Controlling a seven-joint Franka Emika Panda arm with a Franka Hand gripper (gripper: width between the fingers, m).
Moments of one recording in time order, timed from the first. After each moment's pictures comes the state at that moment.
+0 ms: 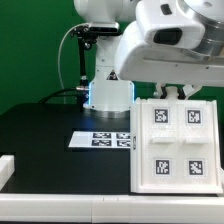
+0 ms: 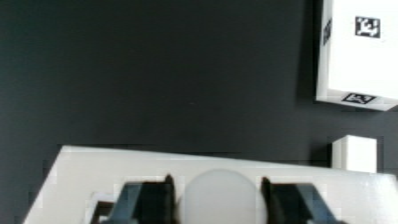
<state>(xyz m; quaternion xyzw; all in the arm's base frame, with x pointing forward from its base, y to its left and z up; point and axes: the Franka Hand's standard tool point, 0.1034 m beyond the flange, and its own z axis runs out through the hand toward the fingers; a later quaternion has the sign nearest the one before) 0.578 0.056 0.147 0.95 0.07 -0.30 0.05</state>
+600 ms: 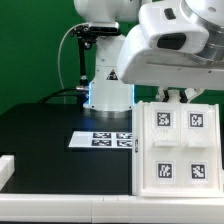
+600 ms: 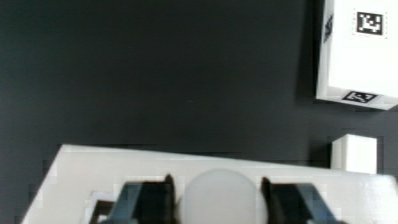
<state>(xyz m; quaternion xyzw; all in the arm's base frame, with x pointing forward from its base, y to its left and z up) 0.580 0.062 0.143 0.95 0.08 -0.30 0.06</state>
